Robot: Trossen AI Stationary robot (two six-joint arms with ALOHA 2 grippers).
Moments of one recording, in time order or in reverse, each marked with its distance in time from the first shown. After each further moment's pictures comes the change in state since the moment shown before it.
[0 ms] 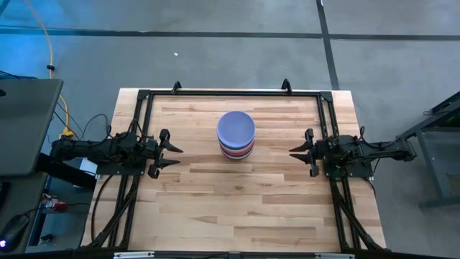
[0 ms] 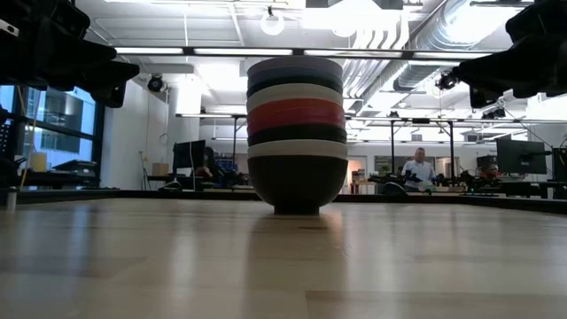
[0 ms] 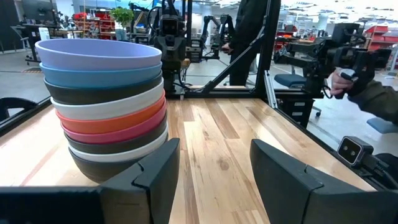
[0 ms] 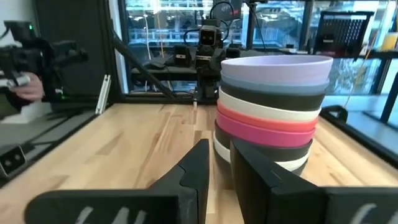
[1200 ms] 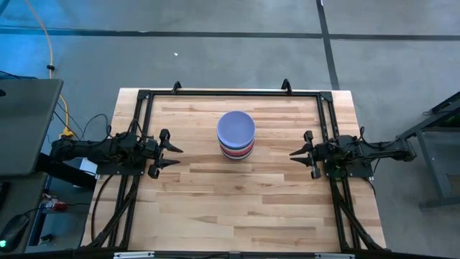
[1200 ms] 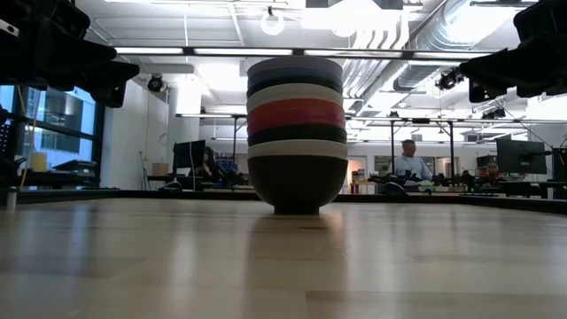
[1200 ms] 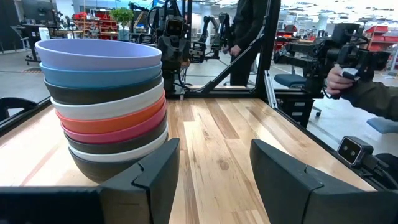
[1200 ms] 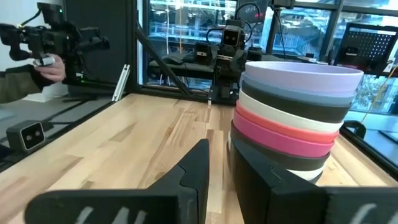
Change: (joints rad) left arm 0.000 0.000 0.000 0.000 0.000 0.000; right arm 0.000 0.000 0.000 -0.009 -0.087 -0.102
